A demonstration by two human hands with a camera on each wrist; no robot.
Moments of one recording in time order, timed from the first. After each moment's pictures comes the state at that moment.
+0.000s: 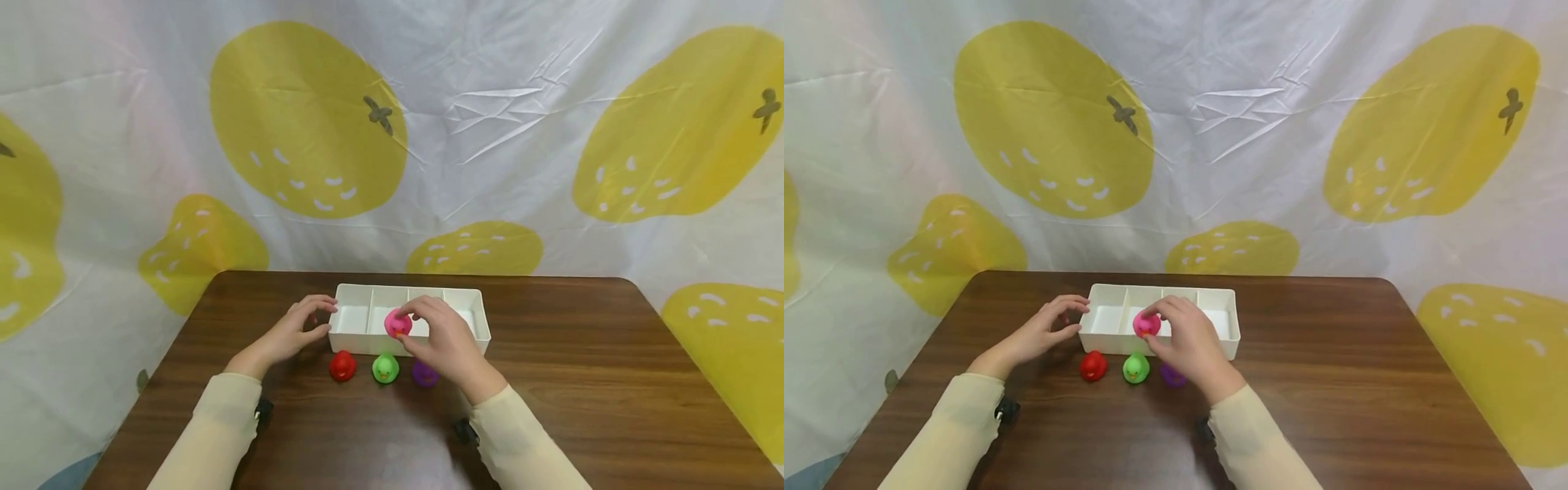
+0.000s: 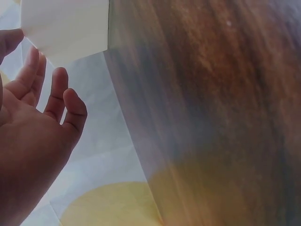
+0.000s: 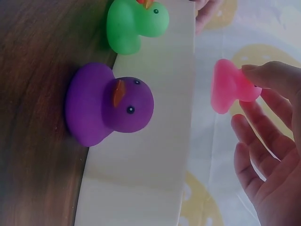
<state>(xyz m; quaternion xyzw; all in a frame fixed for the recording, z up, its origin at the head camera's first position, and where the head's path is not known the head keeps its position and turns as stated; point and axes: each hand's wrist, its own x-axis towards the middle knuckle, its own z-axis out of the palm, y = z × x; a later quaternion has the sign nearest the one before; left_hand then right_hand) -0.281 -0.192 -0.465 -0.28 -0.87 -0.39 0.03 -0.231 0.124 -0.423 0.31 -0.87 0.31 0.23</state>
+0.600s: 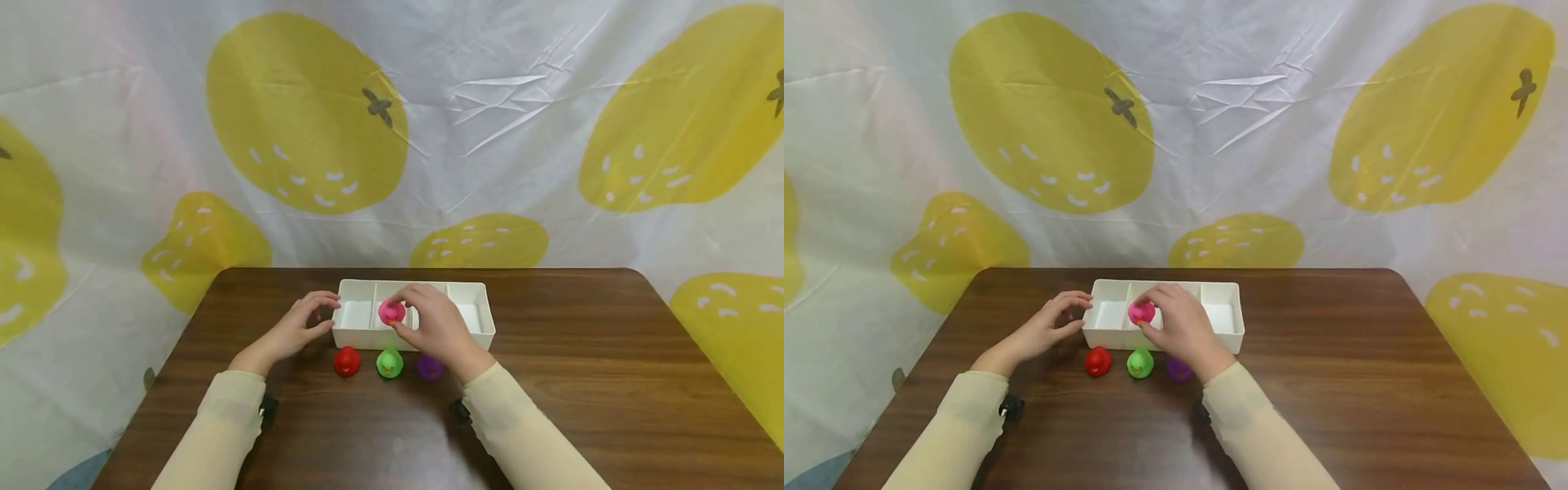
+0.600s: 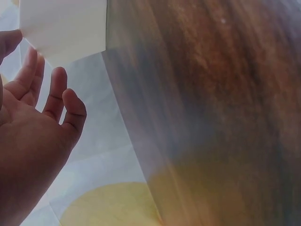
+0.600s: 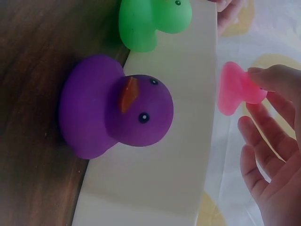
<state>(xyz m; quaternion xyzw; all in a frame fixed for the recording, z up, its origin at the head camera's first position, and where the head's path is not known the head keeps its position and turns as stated) -0.276 -0.199 -0.463 -0.28 -0.87 -0.40 0.03 -0.250 0.102 -0.424 0.33 -0.88 0.28 0.20</state>
